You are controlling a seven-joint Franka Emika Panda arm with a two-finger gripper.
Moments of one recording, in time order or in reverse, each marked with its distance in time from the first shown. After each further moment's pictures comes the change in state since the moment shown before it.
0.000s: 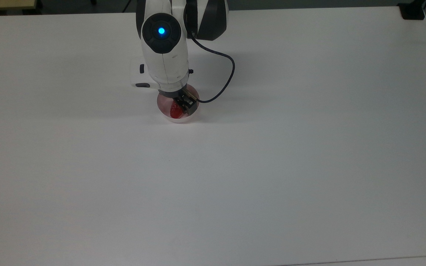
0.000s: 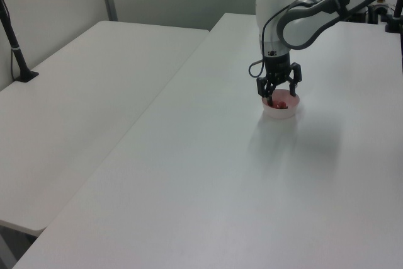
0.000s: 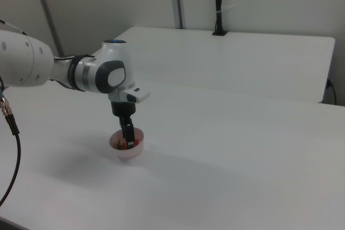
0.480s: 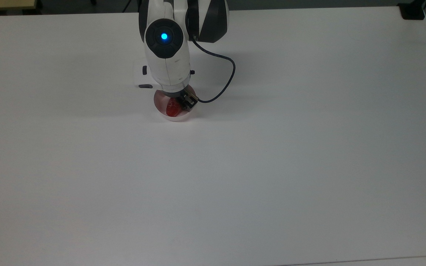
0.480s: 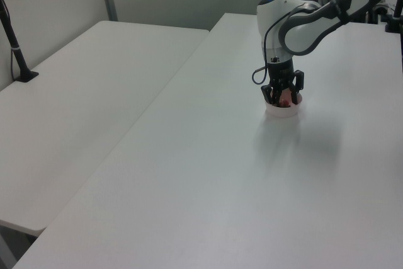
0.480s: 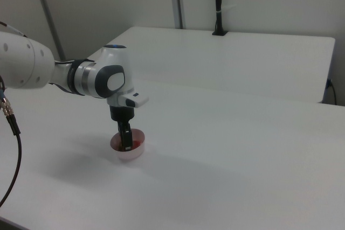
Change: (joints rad) arm 0.003 0.003 0.001 -0.030 0.000 0.000 0.000
